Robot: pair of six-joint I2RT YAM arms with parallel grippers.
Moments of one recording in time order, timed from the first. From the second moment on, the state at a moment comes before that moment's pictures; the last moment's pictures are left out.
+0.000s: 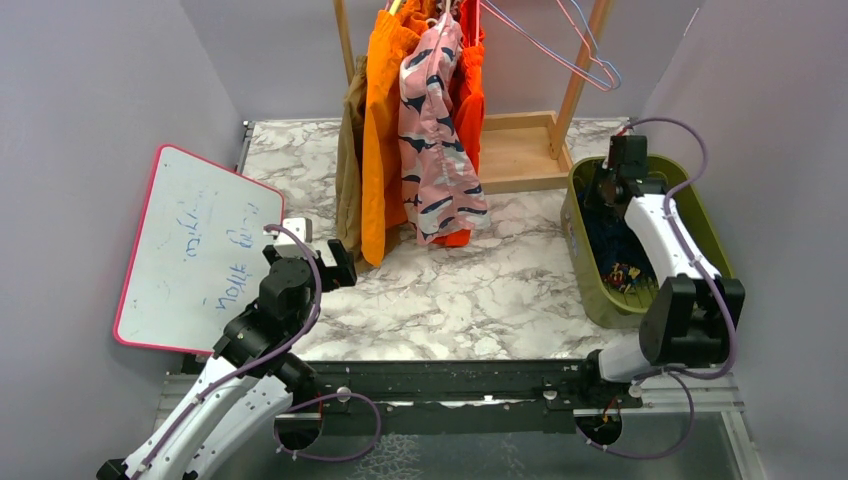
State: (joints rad) left arm -0.61 0.46 0.60 -0.48 -0.46 -0.39; right arm -0.05 1.44 1.20 -0.54 0.18 0.17
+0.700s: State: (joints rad) left arm -0.61 0.46 0.59 -0.48 -0.46 -0.39; right arm -0.03 1.50 1.17 -0.47 -0.15 0.29
